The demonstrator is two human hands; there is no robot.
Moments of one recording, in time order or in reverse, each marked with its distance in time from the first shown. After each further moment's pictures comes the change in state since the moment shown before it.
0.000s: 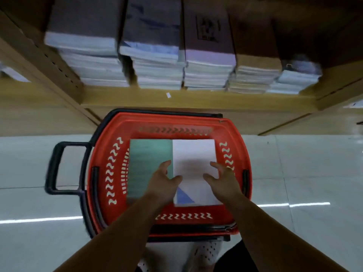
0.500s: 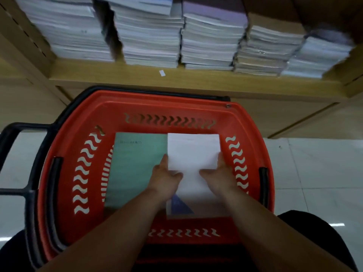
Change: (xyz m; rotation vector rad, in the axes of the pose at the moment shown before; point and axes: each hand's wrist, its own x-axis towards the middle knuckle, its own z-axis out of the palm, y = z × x) left_hand 0.113 -0.064 0.071 -0.061 0.082 0.123; right_hand 0.106 0.064 0.063 -0.030 0.055 0.123
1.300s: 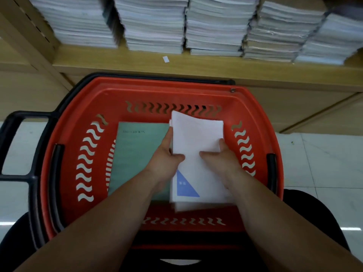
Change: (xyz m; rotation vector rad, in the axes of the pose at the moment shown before) left_hand -0.009 0.024 -0.010 -0.321 -0.033 0.103; right_hand 0.019 -0.010 -0.004 0.187 -0.051 -0.058
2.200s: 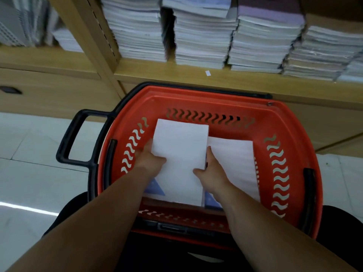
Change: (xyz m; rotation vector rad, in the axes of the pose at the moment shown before) left_hand 0.006 -0.031 -0.123 0.430 0.380 -0.183; right_hand -0.039 -0.030 0.096 0.071 -0.259 -0.273
